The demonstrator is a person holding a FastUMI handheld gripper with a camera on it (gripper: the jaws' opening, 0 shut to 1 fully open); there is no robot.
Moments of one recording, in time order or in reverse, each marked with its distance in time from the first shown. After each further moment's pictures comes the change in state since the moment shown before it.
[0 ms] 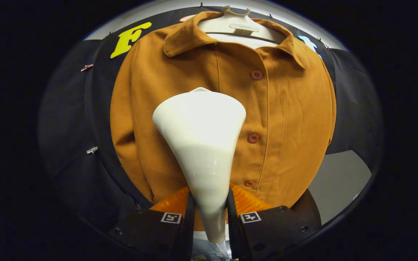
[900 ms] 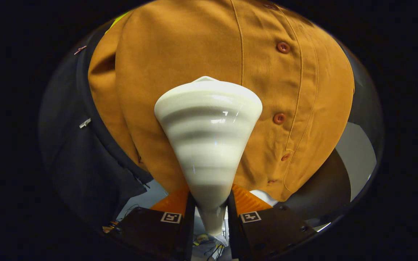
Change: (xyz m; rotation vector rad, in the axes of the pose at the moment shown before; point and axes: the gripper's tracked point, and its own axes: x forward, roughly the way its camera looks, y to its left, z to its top) arm 0.027 0.005 -0.126 0.002 0.306 -0.009
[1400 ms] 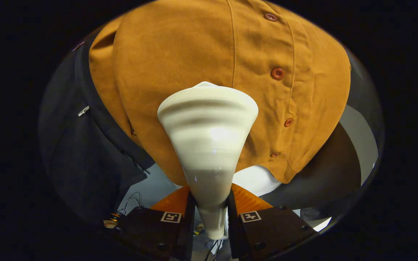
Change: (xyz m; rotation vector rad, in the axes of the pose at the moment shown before) arm -0.022 -0.007 -0.023 0.009 0.047 -0.003
